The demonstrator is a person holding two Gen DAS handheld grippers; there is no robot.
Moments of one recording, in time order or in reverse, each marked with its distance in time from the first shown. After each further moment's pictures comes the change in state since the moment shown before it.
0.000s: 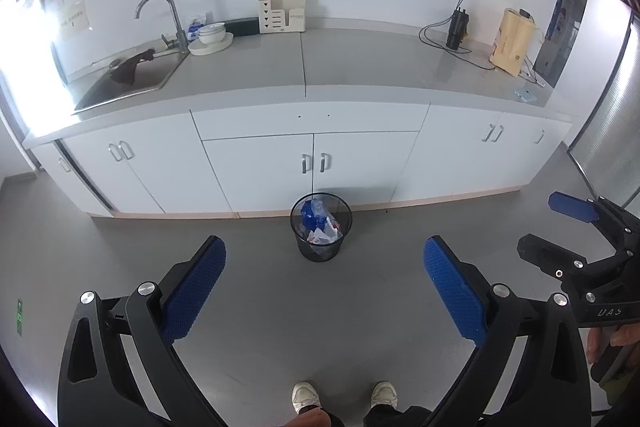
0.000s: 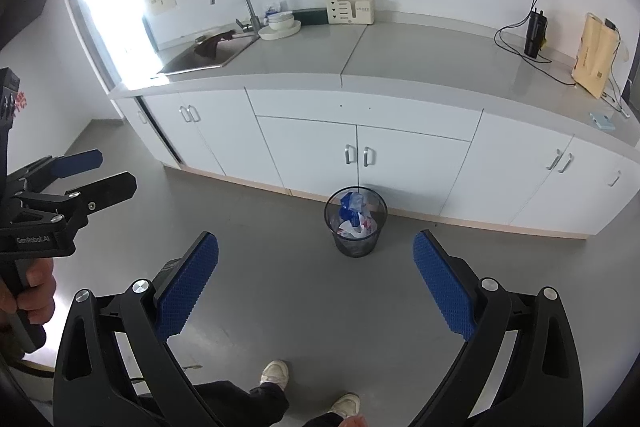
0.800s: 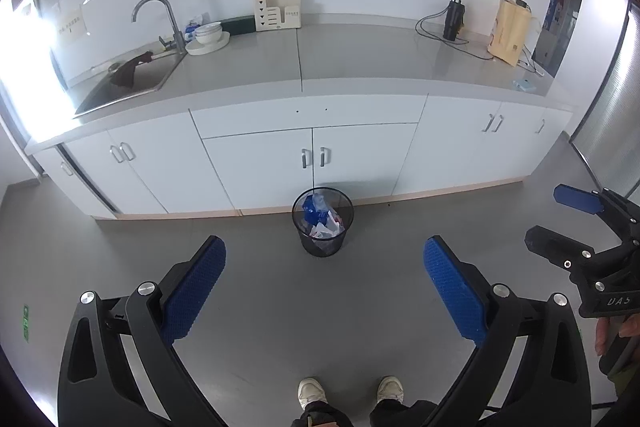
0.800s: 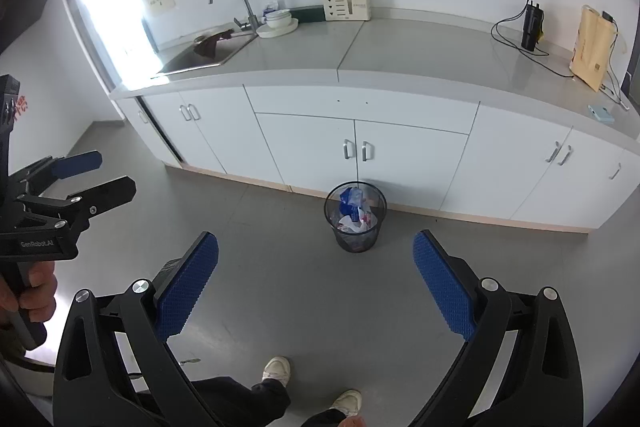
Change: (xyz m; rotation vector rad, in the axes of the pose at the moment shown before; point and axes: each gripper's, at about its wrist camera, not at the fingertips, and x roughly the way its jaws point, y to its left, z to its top) left arm -0.001 -0.014 -0.011 0.027 0.016 0.015; right arm -0.007 -0.004 -0.012 0.016 0.010 0.003
